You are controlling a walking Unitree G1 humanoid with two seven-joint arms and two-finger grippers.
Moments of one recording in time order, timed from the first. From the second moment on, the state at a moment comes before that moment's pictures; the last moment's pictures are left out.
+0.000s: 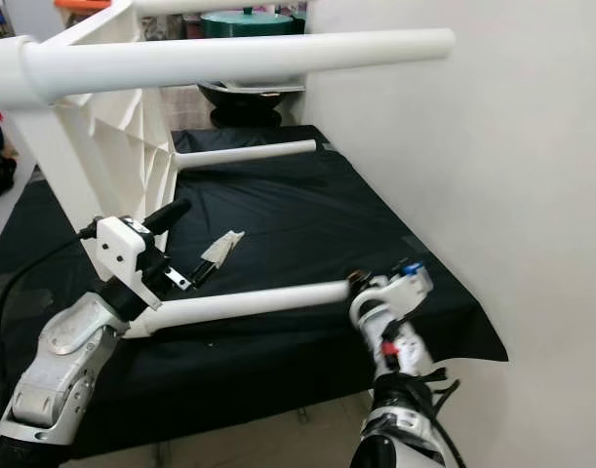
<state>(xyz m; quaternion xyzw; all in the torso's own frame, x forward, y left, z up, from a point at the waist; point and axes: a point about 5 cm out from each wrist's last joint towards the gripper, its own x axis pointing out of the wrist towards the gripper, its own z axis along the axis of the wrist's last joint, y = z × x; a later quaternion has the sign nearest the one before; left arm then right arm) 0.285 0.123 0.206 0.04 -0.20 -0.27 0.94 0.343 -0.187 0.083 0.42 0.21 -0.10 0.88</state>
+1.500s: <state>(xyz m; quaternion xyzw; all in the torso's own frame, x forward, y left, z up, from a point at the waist) 0.281 0.120 0.204 0.05 -0.19 -0.28 0.94 0.317 -0.229 0.084 0.39 0.24 -0.14 0.88</state>
